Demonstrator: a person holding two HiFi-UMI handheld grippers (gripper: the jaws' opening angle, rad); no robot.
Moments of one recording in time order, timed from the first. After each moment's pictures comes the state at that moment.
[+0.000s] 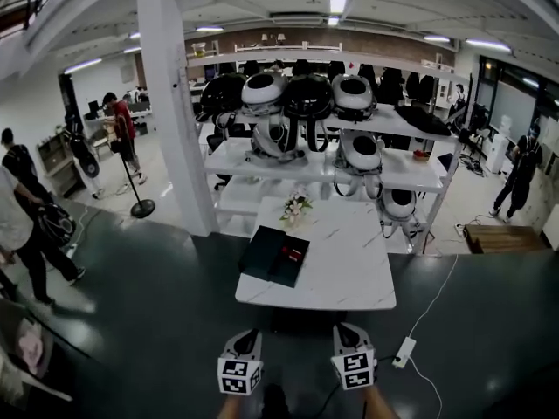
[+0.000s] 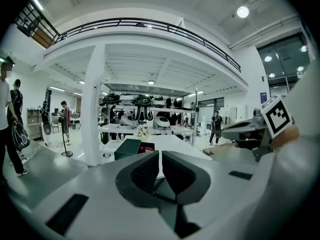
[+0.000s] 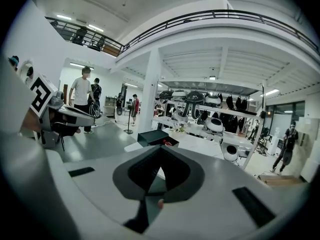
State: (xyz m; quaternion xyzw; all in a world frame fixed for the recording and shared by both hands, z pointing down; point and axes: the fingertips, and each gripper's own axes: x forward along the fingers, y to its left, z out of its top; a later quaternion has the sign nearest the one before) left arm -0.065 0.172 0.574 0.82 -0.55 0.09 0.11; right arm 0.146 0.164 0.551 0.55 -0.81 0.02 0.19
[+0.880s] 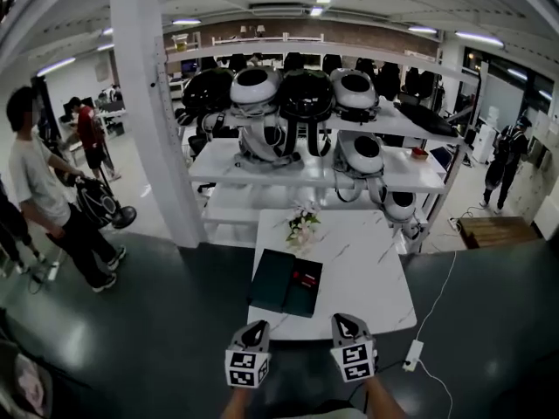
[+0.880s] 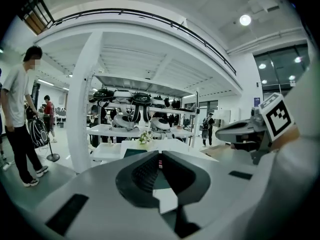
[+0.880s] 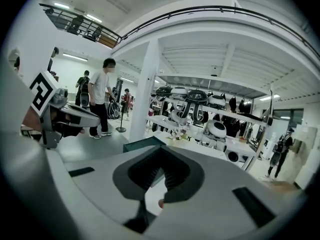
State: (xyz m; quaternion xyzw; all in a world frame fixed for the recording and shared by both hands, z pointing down) left arm -0.130 -0.044 0.571 0.86 -0.50 0.09 0.11; right arm 0.053 -0.034 0.544 0.57 -0.79 0.00 0.22
